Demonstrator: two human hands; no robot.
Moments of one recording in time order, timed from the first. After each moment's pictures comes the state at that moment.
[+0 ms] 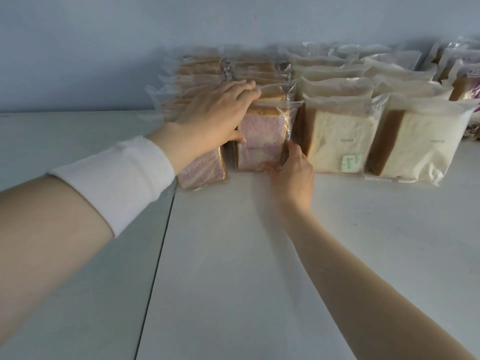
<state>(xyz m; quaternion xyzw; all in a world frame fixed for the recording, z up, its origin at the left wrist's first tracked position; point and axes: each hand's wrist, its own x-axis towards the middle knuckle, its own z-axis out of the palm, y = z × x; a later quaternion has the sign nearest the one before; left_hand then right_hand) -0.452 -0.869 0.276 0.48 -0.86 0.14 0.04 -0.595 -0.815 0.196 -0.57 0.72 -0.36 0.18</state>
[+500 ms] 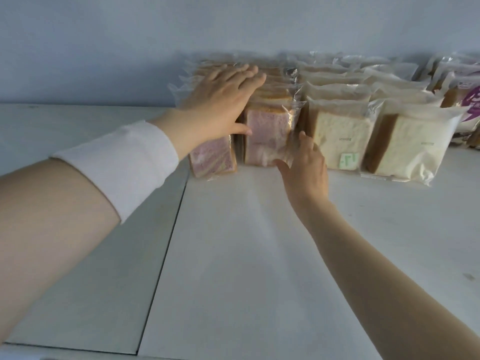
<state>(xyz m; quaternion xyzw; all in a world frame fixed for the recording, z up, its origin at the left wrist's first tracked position) -0.443 -0.841 0.299 0.50 -0.84 0.18 0.07 -0.610 -0.786 0.226 -0.63 0.69 -0.32 0.14</state>
